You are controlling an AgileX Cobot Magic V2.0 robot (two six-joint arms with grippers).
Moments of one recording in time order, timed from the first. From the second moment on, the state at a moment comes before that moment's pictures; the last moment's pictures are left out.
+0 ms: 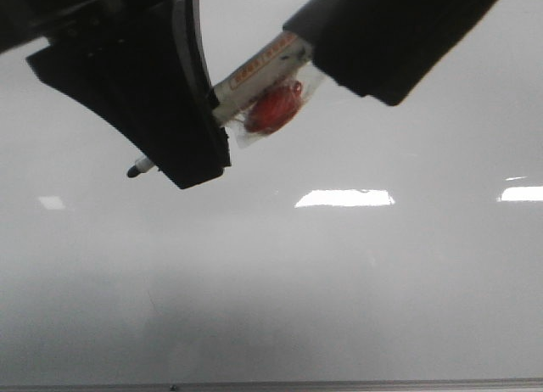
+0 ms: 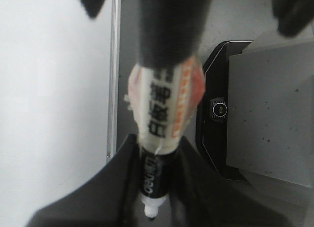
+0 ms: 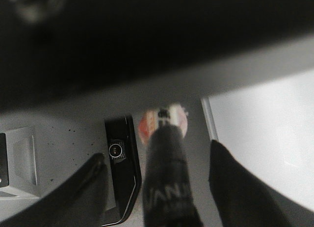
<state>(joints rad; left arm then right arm) -0.84 1.41 -1.18 -0.25 1.04 0.80 0.69 1.26 -1.15 0.43 1.03 -0.77</state>
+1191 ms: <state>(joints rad) -0.52 1.08 -0.99 -0.26 0.93 0.62 0.35 1.06 -1.05 0.30 0.91 -0.42</state>
